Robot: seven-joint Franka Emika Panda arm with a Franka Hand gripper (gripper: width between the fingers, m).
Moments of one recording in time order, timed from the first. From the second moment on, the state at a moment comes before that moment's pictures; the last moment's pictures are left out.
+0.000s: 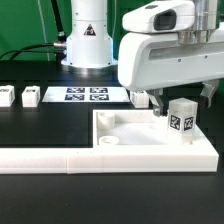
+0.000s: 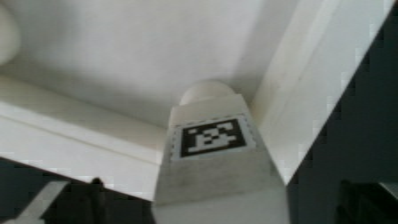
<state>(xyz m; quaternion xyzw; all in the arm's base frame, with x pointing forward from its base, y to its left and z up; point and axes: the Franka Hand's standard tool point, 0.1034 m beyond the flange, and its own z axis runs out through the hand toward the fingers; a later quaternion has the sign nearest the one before) 0.626 0.117 0.077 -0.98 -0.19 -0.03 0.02</state>
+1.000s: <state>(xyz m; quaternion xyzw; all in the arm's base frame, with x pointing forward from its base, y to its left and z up) 0.625 0.117 0.077 -0.99 0.11 -0.04 0.03</state>
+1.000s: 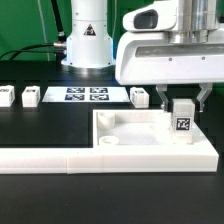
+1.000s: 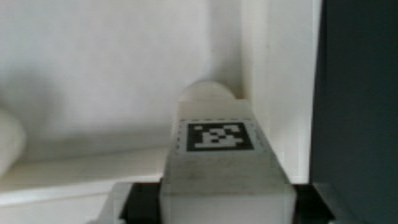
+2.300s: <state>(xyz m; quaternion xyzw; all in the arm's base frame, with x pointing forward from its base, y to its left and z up) 0.624 0.118 0.076 -0.96 0.27 -0.02 0.04</state>
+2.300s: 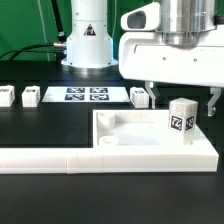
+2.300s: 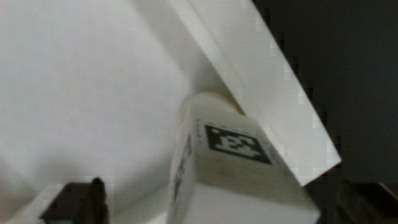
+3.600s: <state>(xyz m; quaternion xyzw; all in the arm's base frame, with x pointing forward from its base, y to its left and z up) 0.625 0.121 0.078 -0.98 -0.19 -0.03 0.00</state>
